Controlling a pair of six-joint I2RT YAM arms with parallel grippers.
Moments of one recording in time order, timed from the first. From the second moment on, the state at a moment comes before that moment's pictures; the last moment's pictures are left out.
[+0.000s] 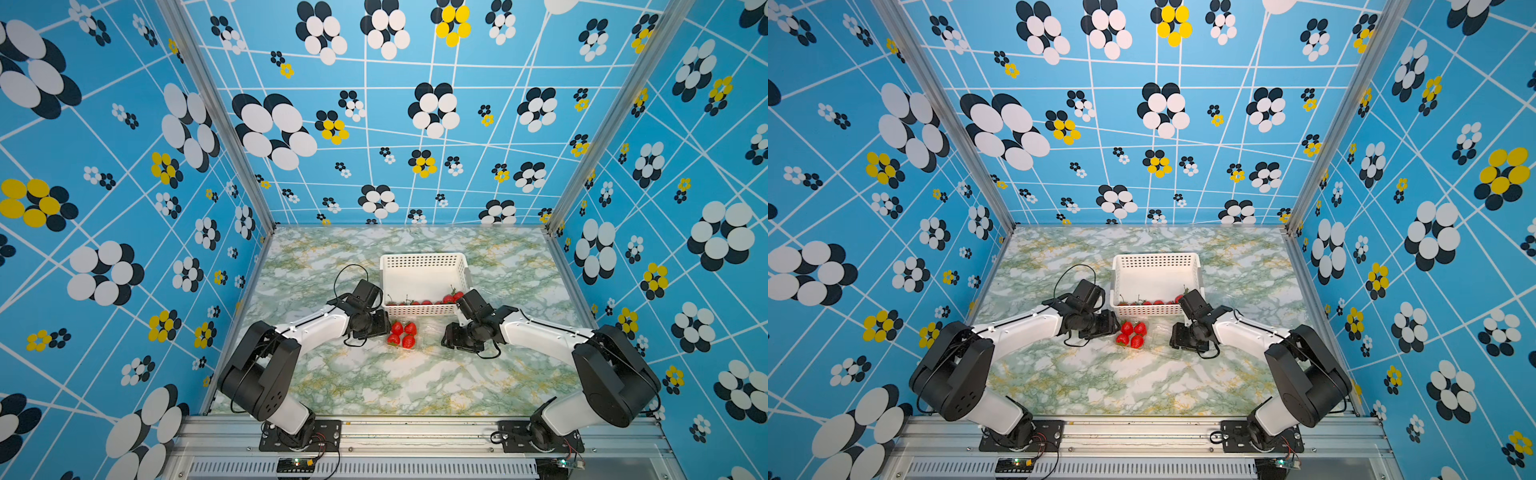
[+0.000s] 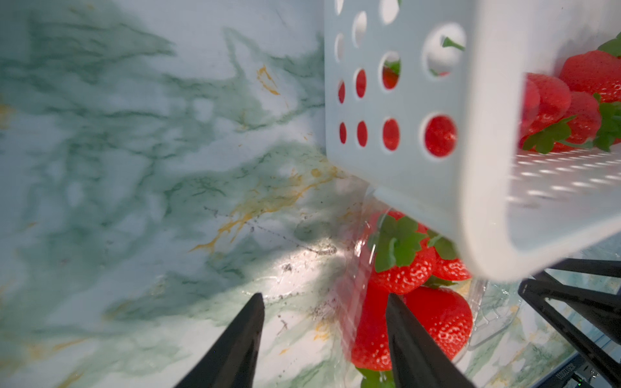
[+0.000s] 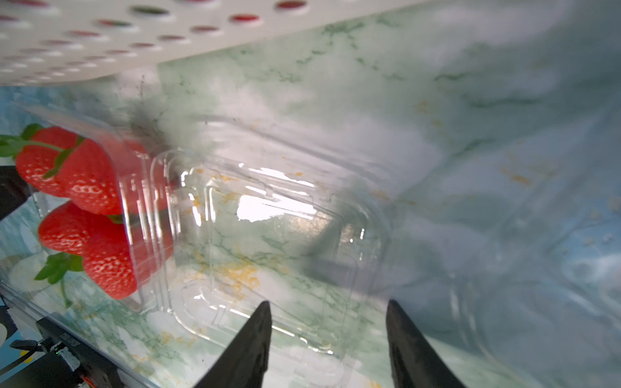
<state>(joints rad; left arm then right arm) -0.52 1.56 0.84 -0.39 0.22 -0.64 0.58 1.53 0.77 -0.46 -0.22 0.64</state>
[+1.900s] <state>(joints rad) -0.53 1.55 0.84 -0.40 0.21 -0.64 0.58 1.43 0.75 -0.20 -0.46 0.69</state>
